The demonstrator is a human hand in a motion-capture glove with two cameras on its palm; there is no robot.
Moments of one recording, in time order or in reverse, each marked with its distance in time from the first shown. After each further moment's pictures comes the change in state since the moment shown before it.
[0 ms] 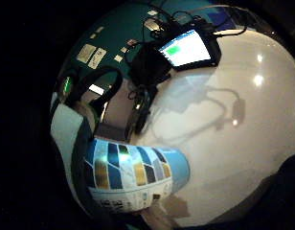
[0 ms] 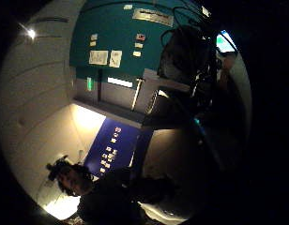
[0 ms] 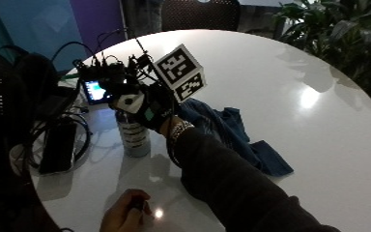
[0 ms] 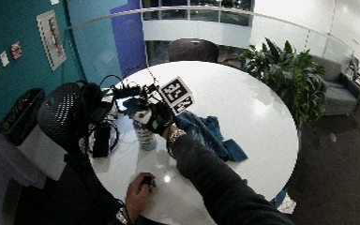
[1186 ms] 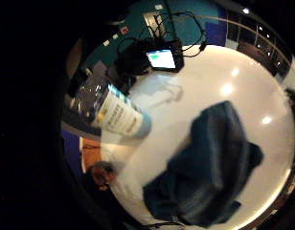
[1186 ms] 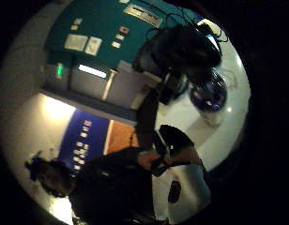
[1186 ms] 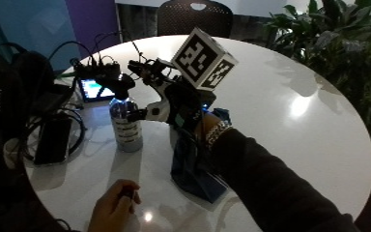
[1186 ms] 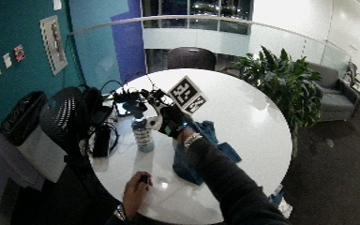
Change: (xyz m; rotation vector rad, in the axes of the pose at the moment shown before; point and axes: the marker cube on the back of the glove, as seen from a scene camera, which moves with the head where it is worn) arm -0.013 0.052 -0.055 -0.069 0.452 -0.058
